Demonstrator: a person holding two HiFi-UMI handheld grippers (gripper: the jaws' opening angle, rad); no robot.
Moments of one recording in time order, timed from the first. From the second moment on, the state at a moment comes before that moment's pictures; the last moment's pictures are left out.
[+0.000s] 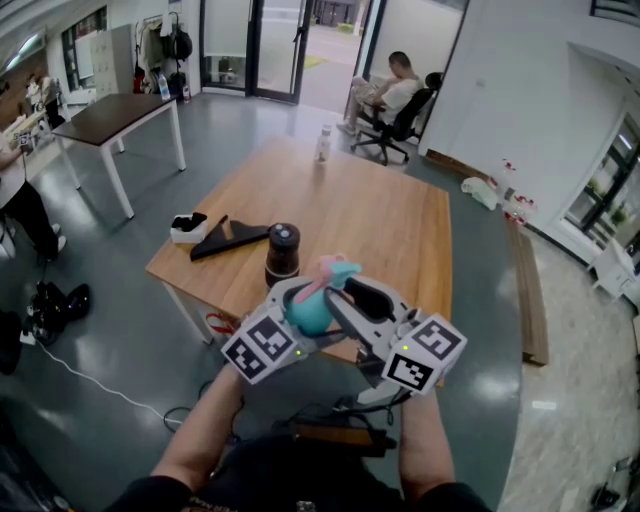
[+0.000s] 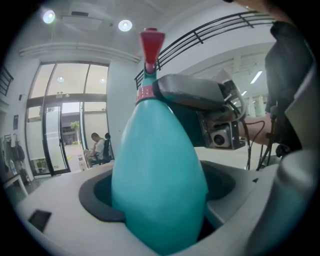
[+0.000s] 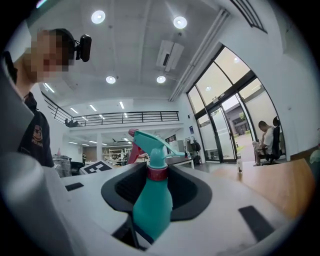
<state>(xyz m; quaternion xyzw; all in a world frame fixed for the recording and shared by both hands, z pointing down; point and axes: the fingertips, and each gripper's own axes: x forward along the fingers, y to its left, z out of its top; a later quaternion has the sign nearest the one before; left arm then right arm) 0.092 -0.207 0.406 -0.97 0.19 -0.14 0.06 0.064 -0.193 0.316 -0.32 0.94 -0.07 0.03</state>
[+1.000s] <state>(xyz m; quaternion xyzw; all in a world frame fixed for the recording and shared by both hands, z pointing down) 0.092 -0.203 0.407 -0.98 0.17 -0.12 0.03 0.068 -0.190 0.317 -0.27 0.96 -0.06 0.05</state>
